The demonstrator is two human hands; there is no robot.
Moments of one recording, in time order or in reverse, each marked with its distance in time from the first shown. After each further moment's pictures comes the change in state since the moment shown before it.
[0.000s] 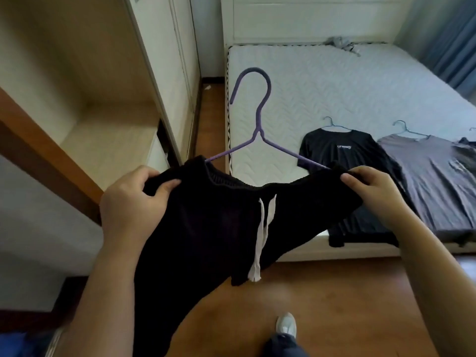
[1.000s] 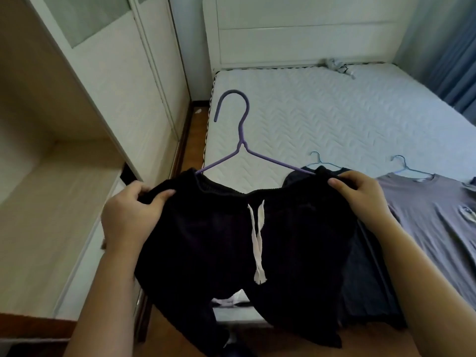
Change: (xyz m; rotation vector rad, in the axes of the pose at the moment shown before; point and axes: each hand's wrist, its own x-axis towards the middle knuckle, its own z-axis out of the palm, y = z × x) left_hand 0.173 0.103 0.222 -0.014 -0.014 -0.268; right_hand 0.268 0.079 -0.093 -0.006 0.069 0.012
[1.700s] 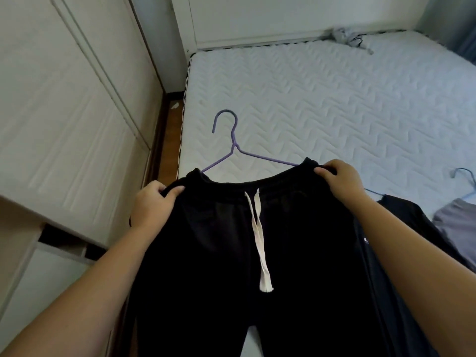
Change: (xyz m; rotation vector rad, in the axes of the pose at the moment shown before) left_hand 0.285 -0.072 0.398 0.017 -0.355 -0.176; right_hand 0.400 0.154 0.184 -0.140 -0.042 0.191
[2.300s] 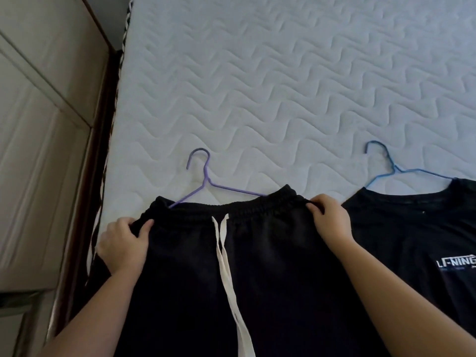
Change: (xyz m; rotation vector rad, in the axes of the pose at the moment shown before) left_hand 0.106 -0.153 0.271 0.396 0.055 -0.124; right_hand 0.106 0.200 0.195 -0.144 0.019 0.217
